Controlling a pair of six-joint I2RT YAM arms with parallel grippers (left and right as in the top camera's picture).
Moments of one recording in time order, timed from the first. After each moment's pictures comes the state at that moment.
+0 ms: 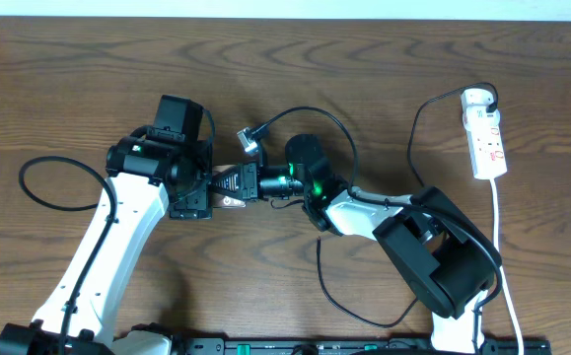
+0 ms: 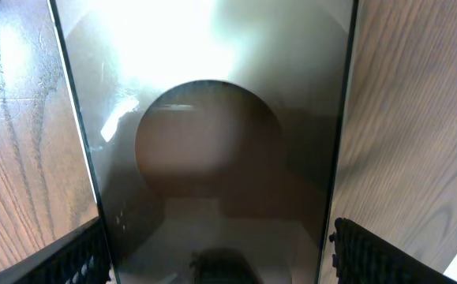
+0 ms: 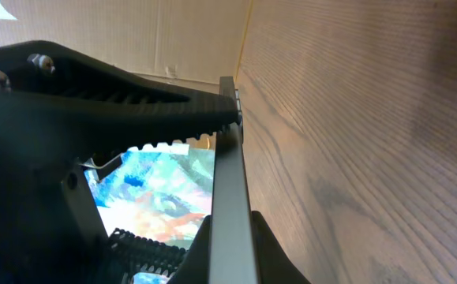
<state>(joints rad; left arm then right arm) -0.22 1.42 1.17 -1.04 0.04 -1.79 0.72 2.02 0.98 0.87 -0.86 1.21</state>
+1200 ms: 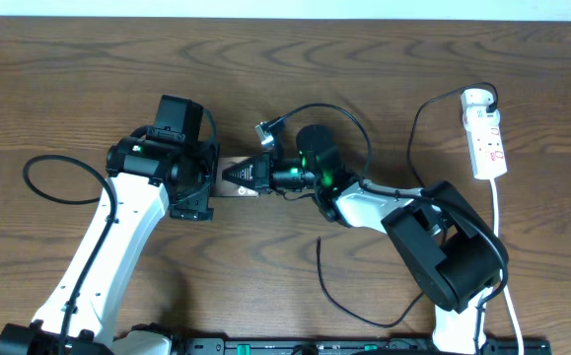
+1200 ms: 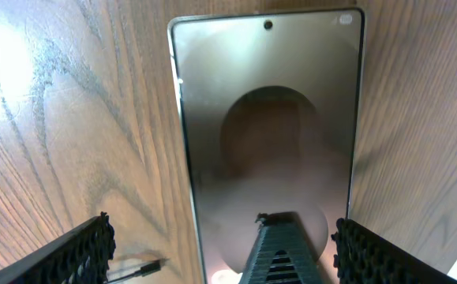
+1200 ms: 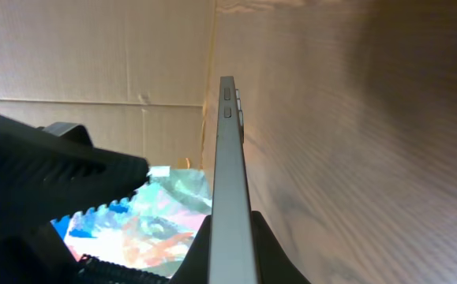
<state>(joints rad) -0.22 1.42 1.17 -1.04 0.10 -1.68 0.64 2.02 0.98 0.74 -0.85 1.17</state>
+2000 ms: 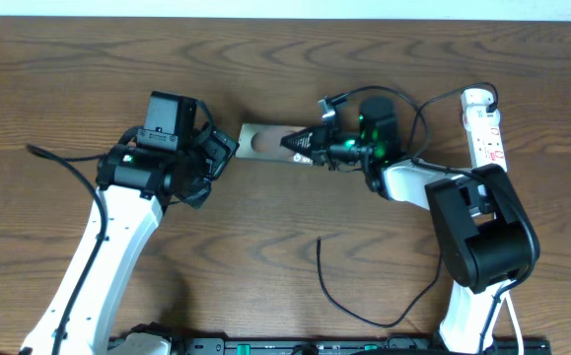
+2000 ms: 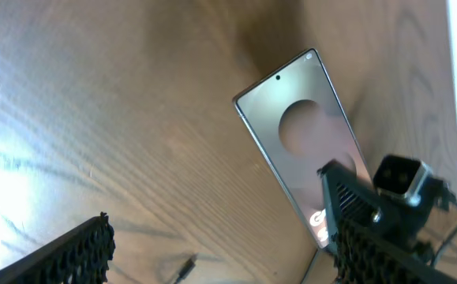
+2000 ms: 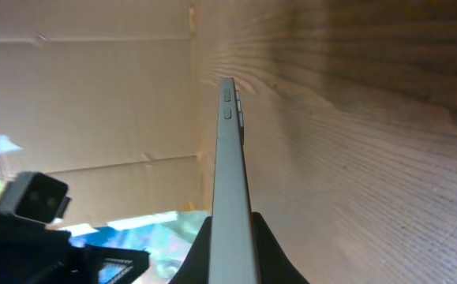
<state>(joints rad) -0.22 1.34 1.17 -0.89 0.20 -1.13 0.33 2.02 0.98 0.65 -1.00 1.19</state>
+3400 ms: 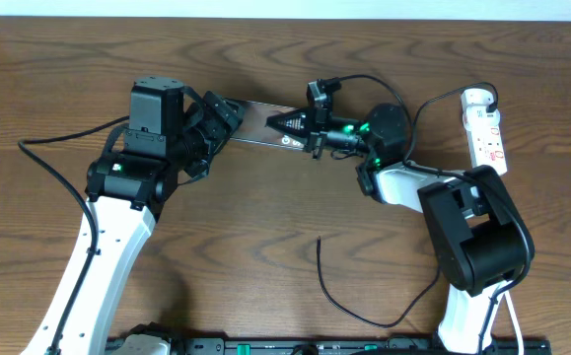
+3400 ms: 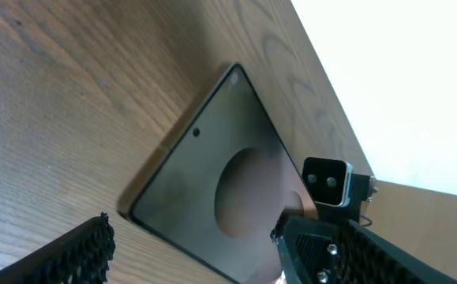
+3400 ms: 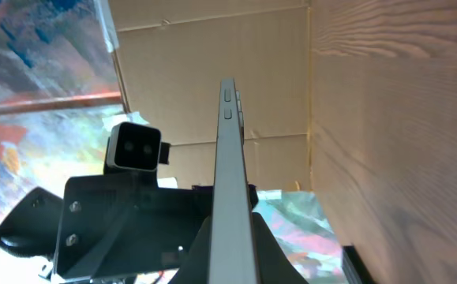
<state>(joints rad) -0.20 1.31 1.17 -0.63 0.26 -1.07 0.40 2.02 0.98 1.24 -1.03 1.82</state>
